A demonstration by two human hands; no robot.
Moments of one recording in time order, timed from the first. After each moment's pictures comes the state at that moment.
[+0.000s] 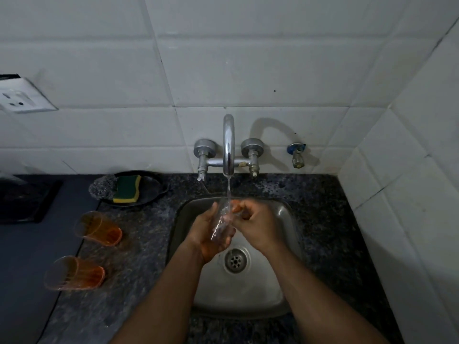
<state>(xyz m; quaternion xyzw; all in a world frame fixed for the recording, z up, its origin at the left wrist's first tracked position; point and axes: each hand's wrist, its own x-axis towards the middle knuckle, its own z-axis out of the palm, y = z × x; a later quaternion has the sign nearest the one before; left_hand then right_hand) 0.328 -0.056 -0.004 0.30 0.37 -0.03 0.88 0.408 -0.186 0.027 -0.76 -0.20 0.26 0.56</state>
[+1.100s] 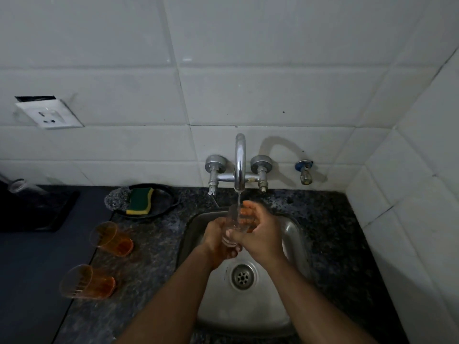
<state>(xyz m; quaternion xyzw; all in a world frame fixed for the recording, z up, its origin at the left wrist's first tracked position) 0.344 -0.049 -0.003 0.43 0.42 -0.06 0.80 0.399 -0.174 0.031 -0.78 -0.20 0.17 0.56</state>
